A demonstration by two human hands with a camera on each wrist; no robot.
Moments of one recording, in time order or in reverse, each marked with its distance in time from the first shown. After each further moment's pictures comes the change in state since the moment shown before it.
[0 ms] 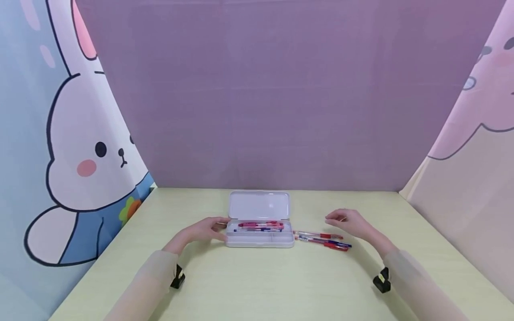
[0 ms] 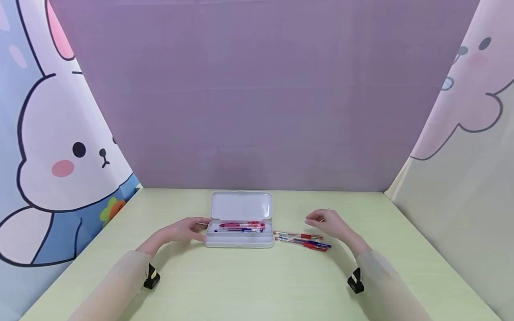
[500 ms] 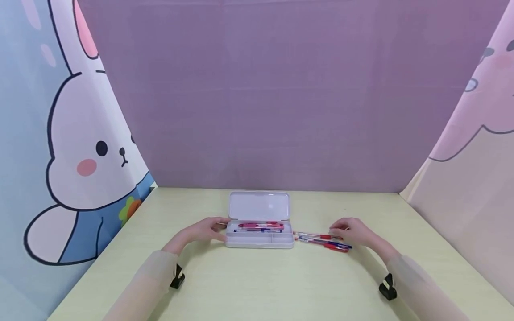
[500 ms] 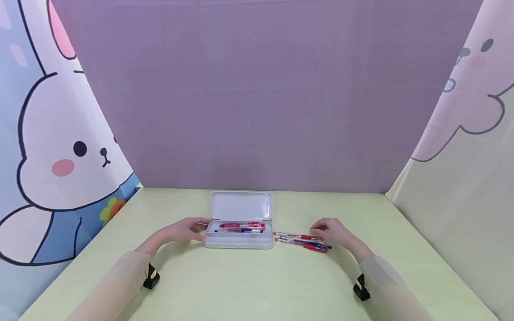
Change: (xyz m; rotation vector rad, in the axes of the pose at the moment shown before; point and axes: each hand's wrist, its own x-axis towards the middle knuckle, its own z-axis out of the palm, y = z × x) left_hand 0.001 -0.001 0.001 0.016 0.014 -0.024; right_hand -0.010 0.016 0.010 -0.039 -0.070 0.093
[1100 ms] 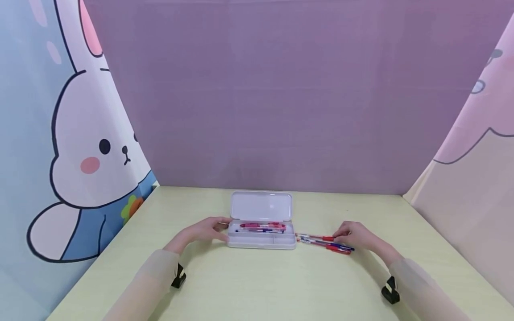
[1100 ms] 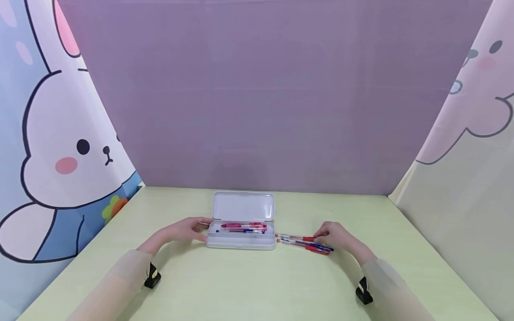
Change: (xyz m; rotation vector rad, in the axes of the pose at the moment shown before) left_hand 0.000 -0.001 0.001 -0.028 0.008 -0.002; right_hand -0.001 0.004 0.003 -0.045 -0.051 -0.068
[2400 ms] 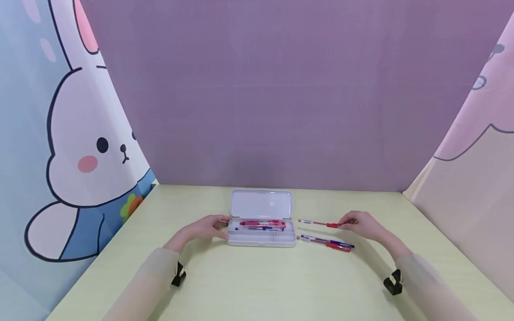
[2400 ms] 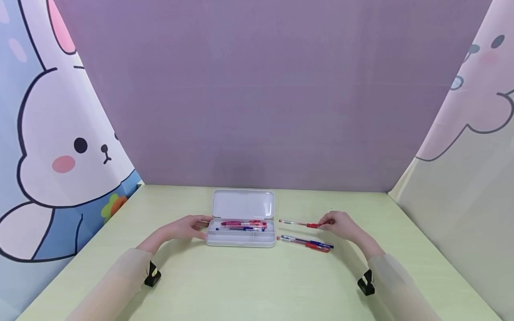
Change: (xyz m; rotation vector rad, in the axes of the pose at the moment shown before) left_hand 0.000 0.003 0.000 0.022 0.006 -0.001; right_hand -0.002 -0.005 -0.026 -0.023 0.110 -0.059
